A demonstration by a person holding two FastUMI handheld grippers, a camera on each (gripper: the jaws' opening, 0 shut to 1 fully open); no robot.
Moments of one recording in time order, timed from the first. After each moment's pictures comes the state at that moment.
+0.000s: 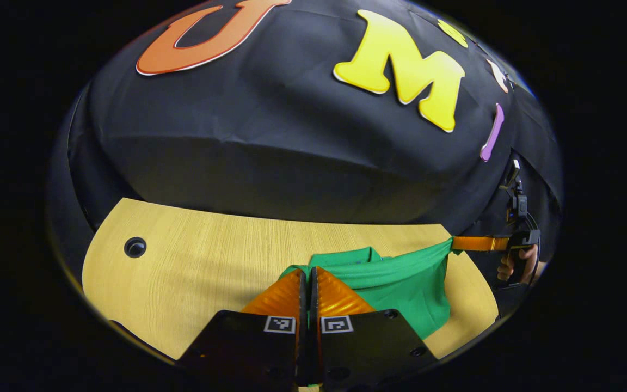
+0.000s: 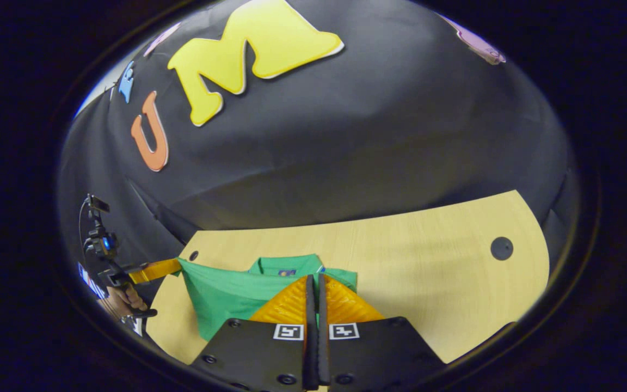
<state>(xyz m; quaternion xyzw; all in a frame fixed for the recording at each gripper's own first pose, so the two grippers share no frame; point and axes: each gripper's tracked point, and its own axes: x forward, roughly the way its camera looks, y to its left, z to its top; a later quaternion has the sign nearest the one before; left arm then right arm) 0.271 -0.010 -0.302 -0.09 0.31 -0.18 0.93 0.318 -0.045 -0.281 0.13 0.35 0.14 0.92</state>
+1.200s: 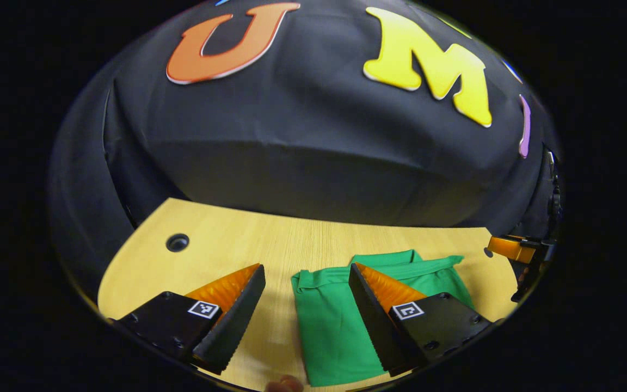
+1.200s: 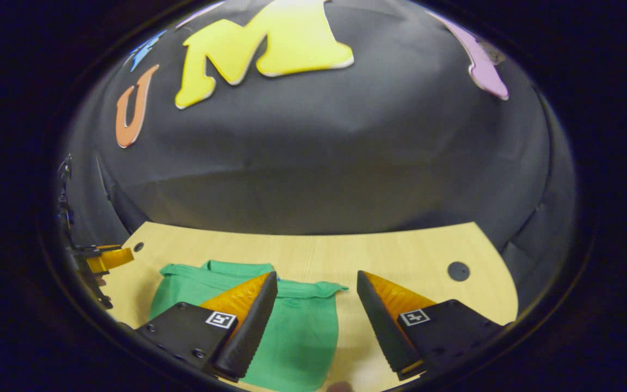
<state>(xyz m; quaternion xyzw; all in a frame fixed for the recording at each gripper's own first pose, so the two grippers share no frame) 0.246 0.018 -0.272 -0.03 0.29 -0.05 0.96 0.293 -0.053 -0.238 0.01 0.27 0.03 0.96</state>
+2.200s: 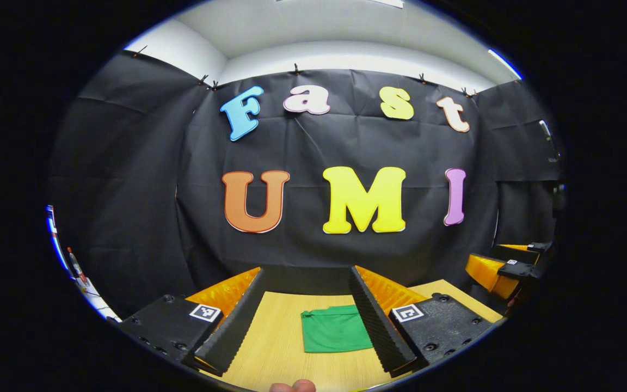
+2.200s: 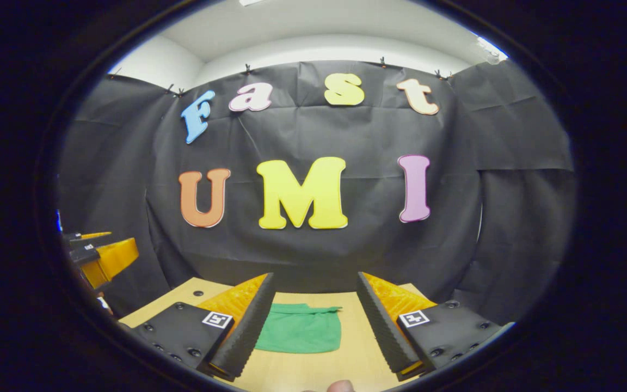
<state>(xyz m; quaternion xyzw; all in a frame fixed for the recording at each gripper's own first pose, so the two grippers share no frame) -0.053 0.004 0.008 0.01 0.03 -0.02 1.00 -0.030 0.003 0.000 0.00 0.04 0.00 1.00</state>
